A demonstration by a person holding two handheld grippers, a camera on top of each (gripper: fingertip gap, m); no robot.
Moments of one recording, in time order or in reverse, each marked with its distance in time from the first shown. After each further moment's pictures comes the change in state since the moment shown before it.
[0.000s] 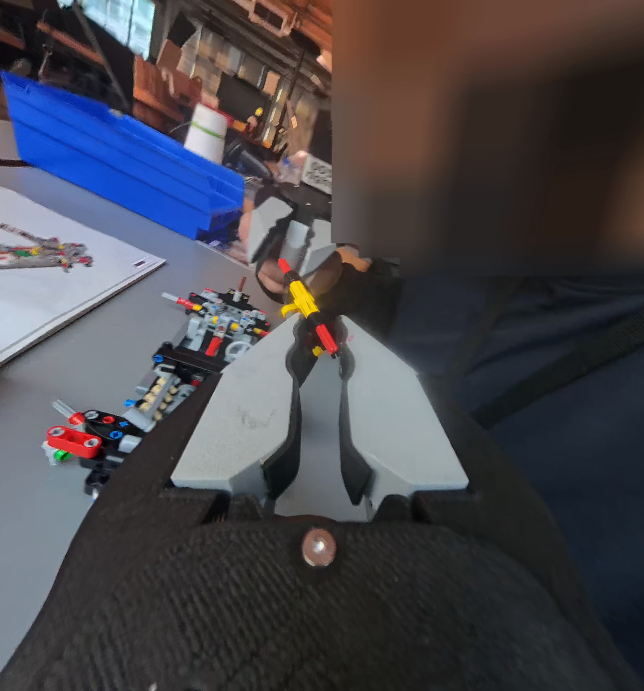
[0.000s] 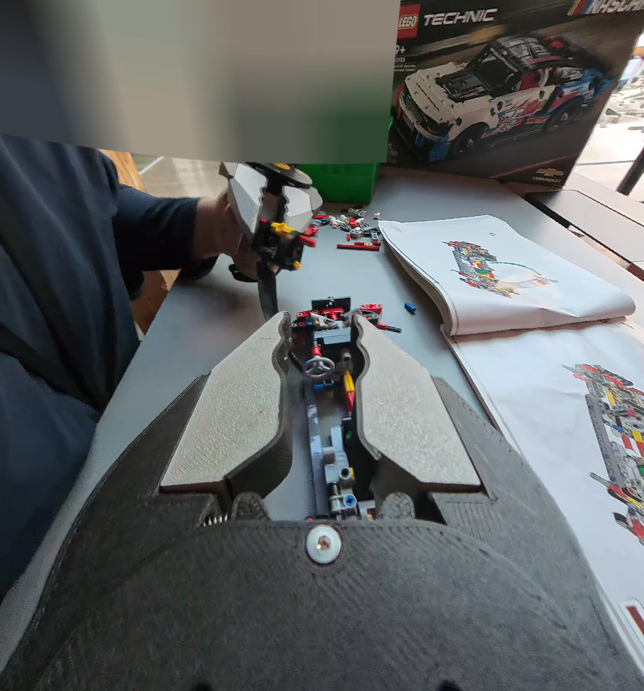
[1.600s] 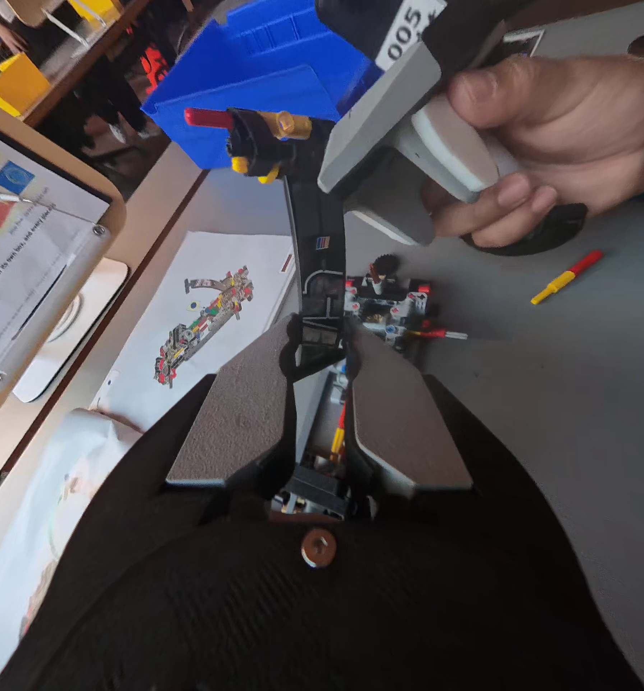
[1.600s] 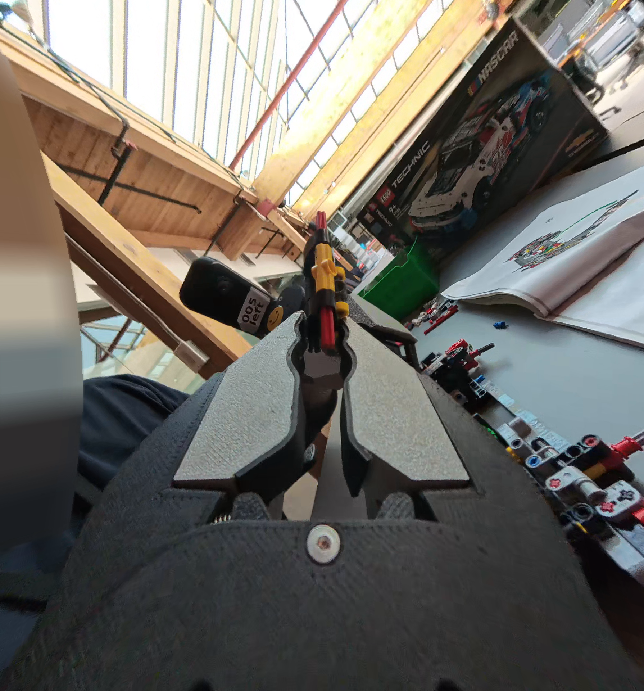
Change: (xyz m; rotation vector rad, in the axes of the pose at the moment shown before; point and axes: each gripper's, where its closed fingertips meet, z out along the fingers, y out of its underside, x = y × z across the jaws) left arm -0.067 0.002 0.106 -0.522 -0.584 0.690; right arm 0.017 -0.031 -0.058 0.506 -0.163 0.786
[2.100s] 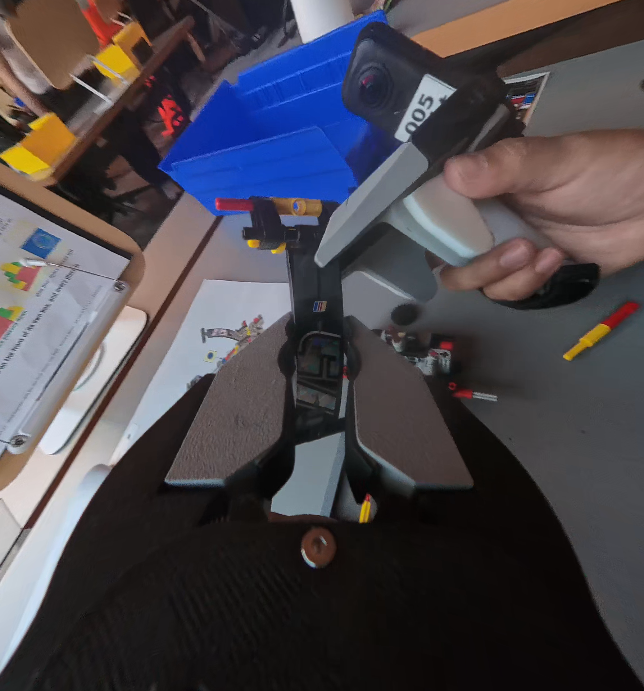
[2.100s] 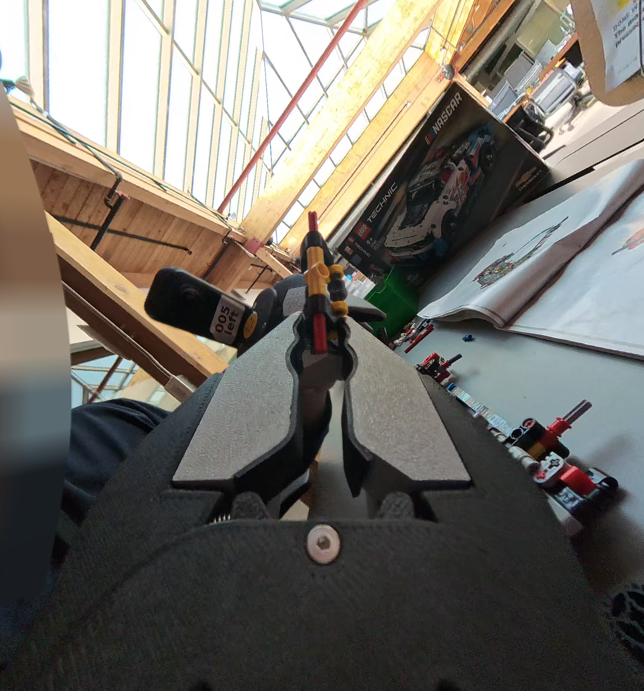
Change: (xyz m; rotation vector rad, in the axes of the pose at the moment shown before) left arm -0.010 -0.035 0.027 0.053 -0.014 0.057; right arm 0.017 -0.020 -0.021 0.128 0.052 0.044
